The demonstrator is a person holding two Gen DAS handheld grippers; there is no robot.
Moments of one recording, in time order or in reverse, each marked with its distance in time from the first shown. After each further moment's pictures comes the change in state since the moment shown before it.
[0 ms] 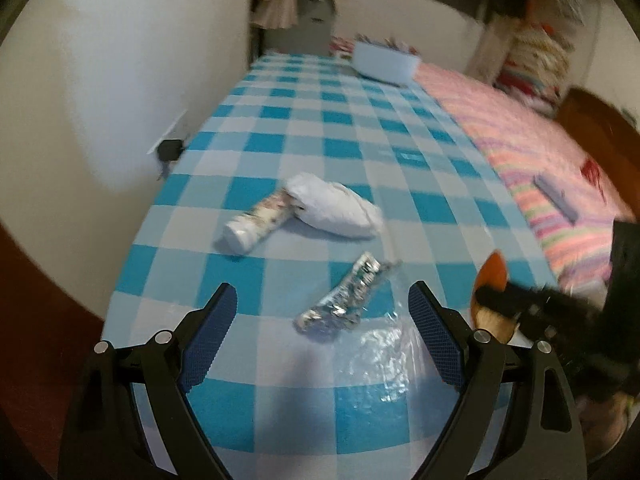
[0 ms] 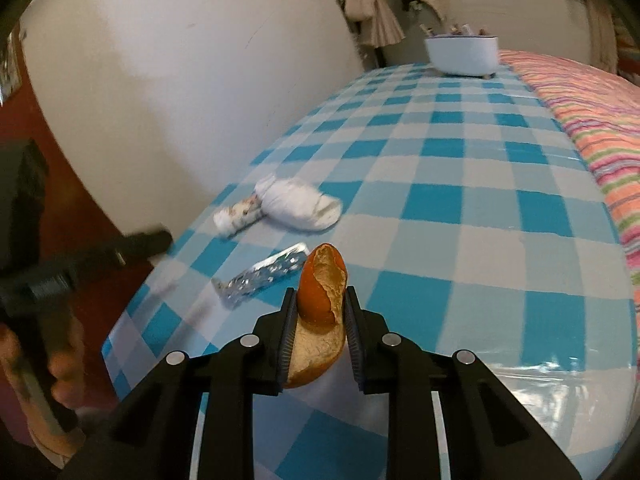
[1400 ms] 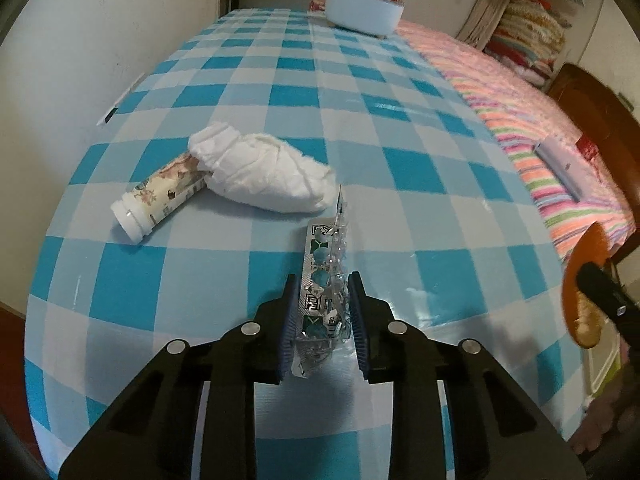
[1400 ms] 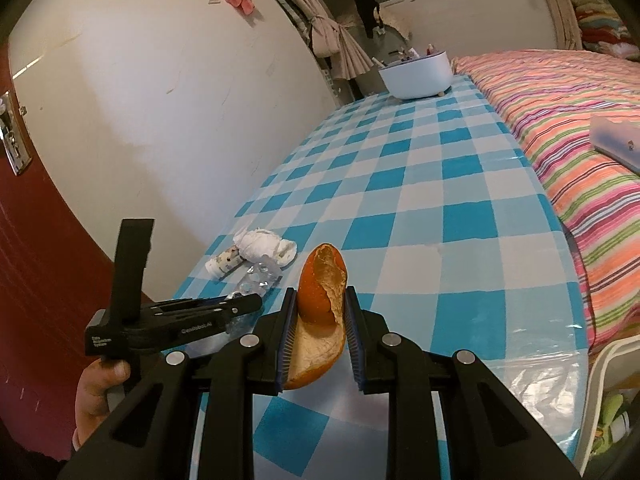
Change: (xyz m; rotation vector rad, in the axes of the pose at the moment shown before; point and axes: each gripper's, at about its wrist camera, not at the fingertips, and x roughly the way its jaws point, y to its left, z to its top) left arm 0.072 -0.036 0.006 -0.025 0.125 -0.086; right arm -0.062 -0.050 -0.004 0.118 -0.131 0.014
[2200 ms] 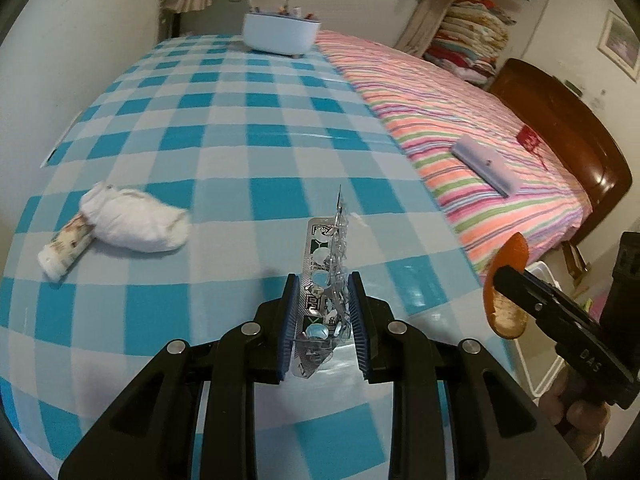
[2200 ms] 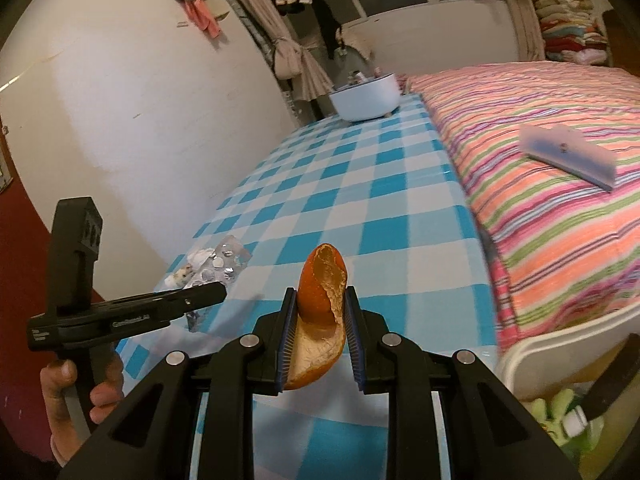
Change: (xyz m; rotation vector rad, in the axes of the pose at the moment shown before) left arm -0.021 -0.094 0.007 0.115 -0.051 -0.176; right arm -0.050 -0.050 -0.004 0.031 -0.082 -0.148
